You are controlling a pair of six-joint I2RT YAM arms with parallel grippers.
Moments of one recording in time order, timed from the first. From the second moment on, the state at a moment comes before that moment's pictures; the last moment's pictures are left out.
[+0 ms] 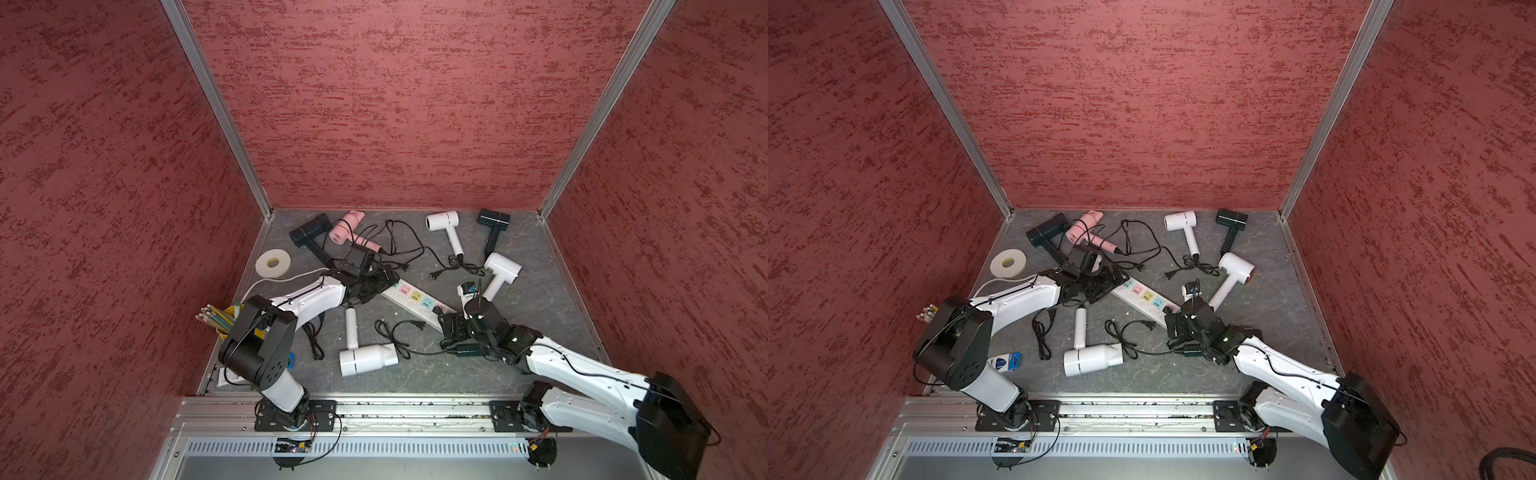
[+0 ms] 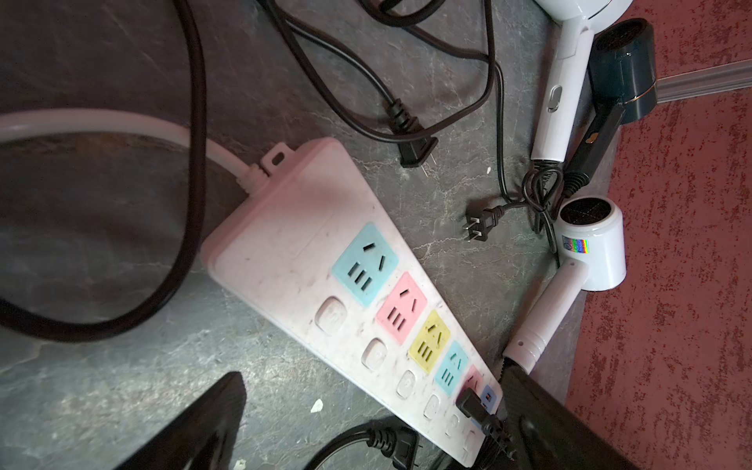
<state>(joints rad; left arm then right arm) -0.48 1.61 0.96 -0.23 0.25 -0.91 0.75 1.10 0.49 -0.20 0.19 0.48</state>
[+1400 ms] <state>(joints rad) -0.52 1.50 0.94 -0.25 0.31 -0.91 0.61 1.45 0.85 -0.34 0.02 -0.06</state>
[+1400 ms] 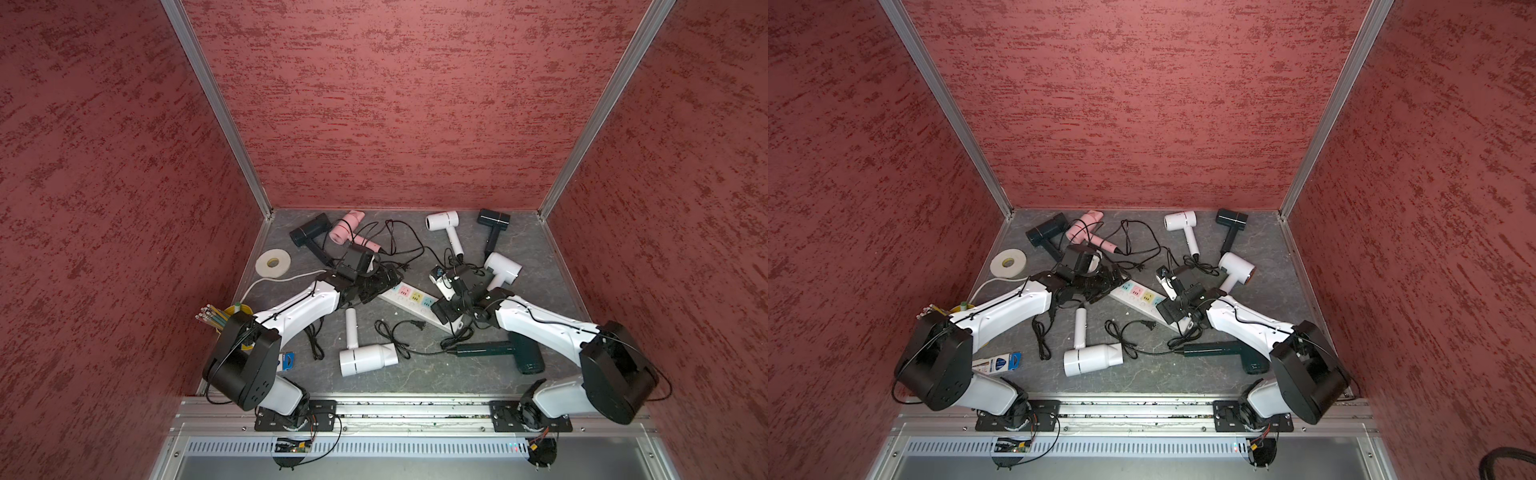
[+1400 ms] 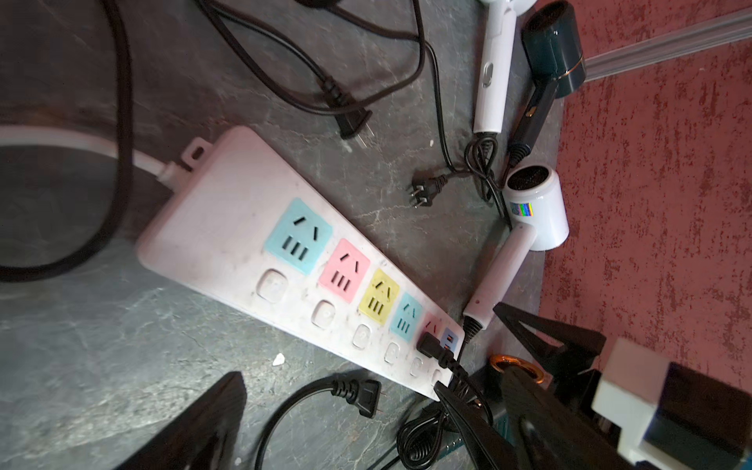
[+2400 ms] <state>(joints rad) -0.44 1.81 1.03 -0.14 0.32 -0.97 0.60 1.88 1.19 -0.33 -0.43 0.07</state>
